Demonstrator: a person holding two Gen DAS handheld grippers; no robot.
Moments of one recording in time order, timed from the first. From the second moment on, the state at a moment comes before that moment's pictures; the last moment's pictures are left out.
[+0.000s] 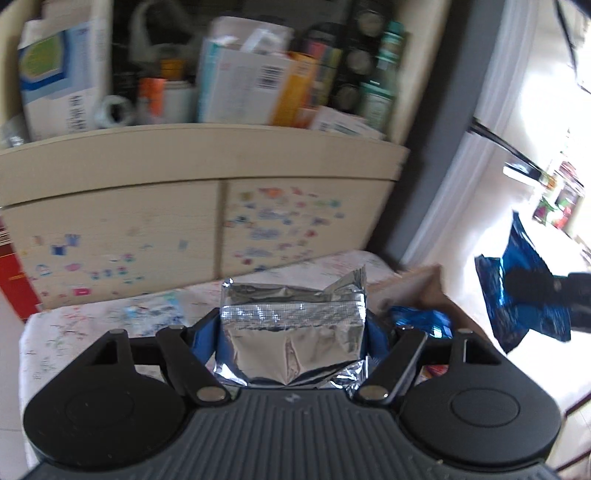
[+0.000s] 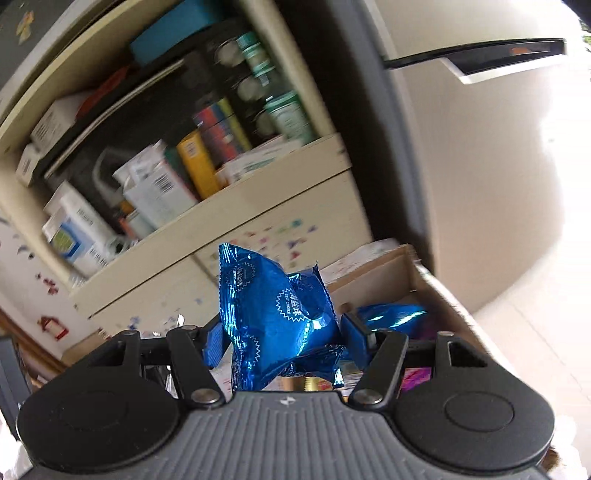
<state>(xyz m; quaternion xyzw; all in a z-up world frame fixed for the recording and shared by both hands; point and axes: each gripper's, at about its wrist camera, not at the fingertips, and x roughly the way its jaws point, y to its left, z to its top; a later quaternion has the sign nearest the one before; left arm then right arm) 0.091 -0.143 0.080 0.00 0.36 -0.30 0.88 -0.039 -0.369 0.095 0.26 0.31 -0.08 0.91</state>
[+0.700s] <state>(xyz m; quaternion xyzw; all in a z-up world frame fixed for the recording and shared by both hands) 0.033 -0.237 0.059 0.04 0.36 -0.43 0.82 -0.066 -0.407 0.084 0.29 0.32 -0.17 0.89</state>
